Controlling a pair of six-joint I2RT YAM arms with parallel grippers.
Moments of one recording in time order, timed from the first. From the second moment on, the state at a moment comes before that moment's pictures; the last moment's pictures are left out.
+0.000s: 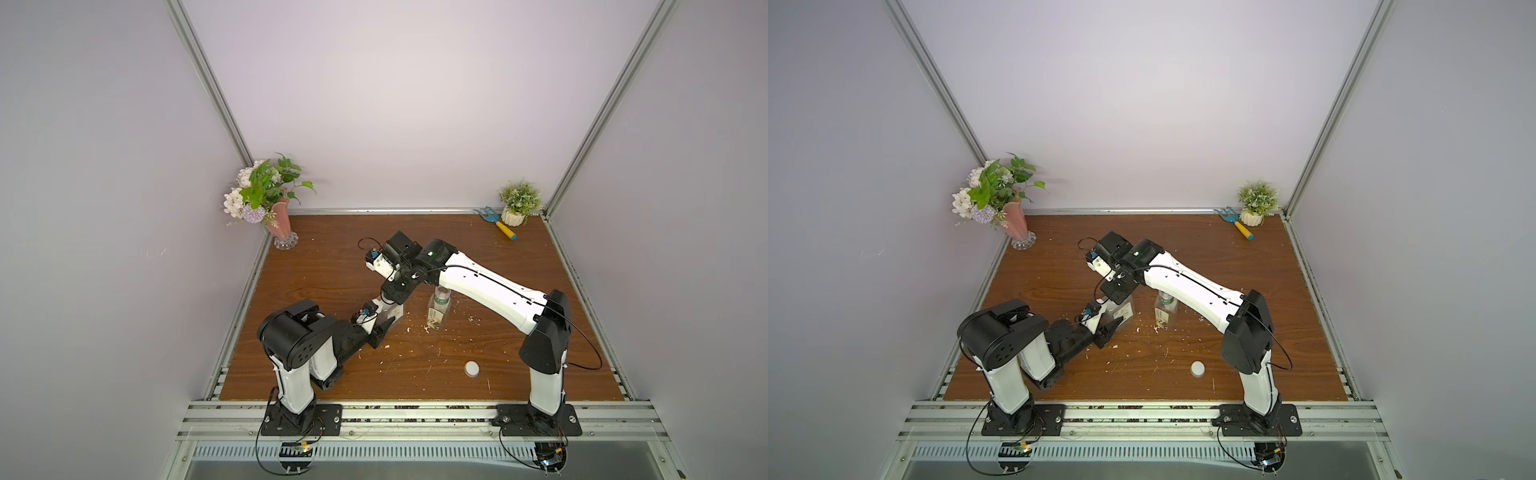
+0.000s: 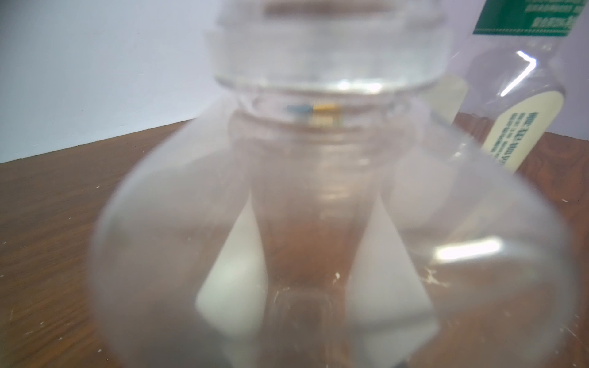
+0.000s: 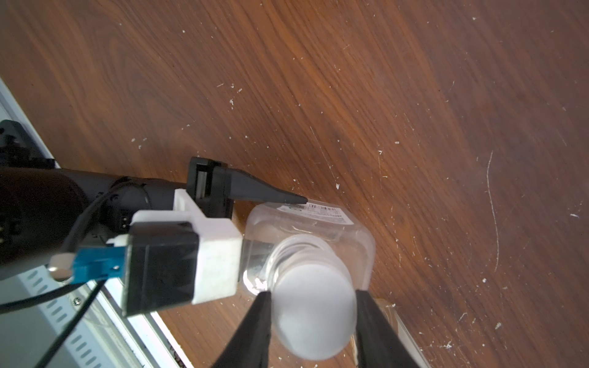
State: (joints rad) left arm -0.60 1.83 0.08 1.56 0.16 0.03; right arm 0.96 1.94 1.91 -1.07 0.03 -0.03
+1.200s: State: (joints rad) left arm -0.60 1.86 0.10 1.58 0.15 0.04; right arm 0.97 1.89 1.82 -0.95 0.05 -0.03
